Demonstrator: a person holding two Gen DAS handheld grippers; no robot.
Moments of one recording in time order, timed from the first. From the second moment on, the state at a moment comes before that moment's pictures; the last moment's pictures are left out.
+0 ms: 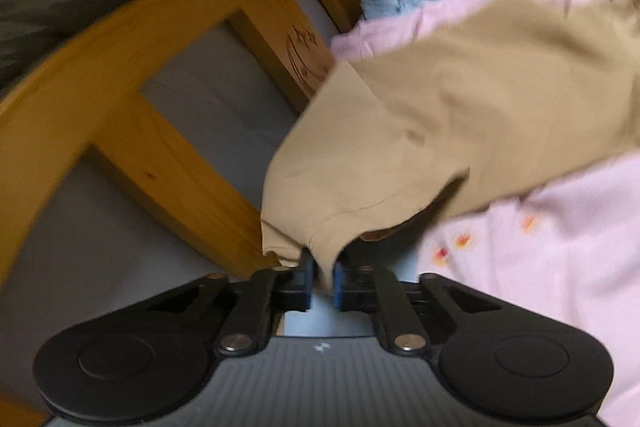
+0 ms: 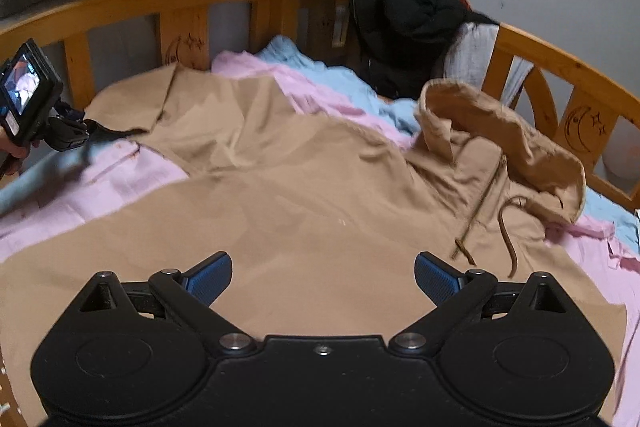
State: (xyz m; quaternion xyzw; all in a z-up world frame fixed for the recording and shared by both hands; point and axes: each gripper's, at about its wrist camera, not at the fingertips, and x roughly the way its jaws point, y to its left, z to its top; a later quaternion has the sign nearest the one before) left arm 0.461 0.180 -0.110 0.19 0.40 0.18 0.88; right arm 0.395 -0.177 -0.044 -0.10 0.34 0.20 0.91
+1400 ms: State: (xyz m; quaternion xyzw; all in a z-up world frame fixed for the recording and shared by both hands) left arm 0.374 -0.013 -0.008 -0.03 0.37 -0.14 0.92; right arm 0.445 -0.334 0.019 0.17 0.38 0.16 0.89
